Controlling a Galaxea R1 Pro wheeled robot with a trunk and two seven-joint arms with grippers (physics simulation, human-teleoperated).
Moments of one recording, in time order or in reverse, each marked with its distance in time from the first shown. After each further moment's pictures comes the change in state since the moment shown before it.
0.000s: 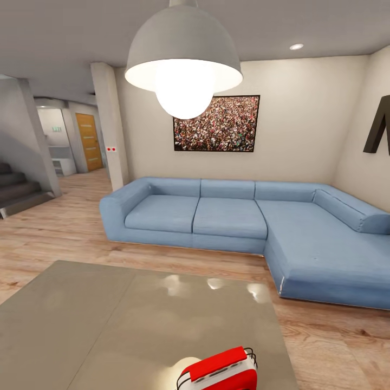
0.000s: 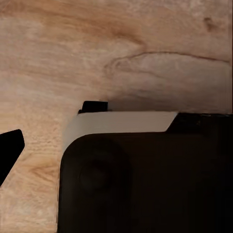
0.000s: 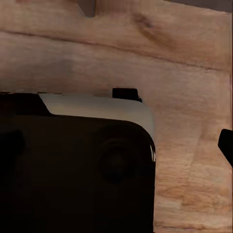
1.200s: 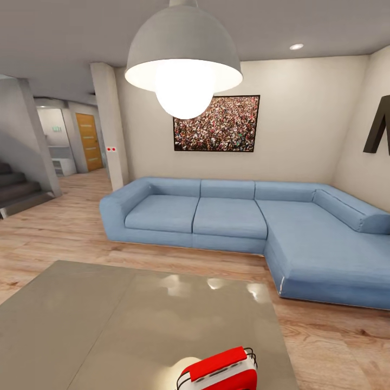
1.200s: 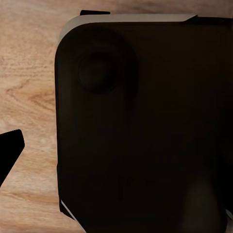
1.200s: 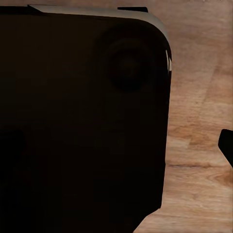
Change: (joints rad) left arm 0.002 -0.003 0.002 0.147 -0.009 0.107 0.008; right arm 0.003 0.009 -0.006 0.156 -0.023 0.051 -0.001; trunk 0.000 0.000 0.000
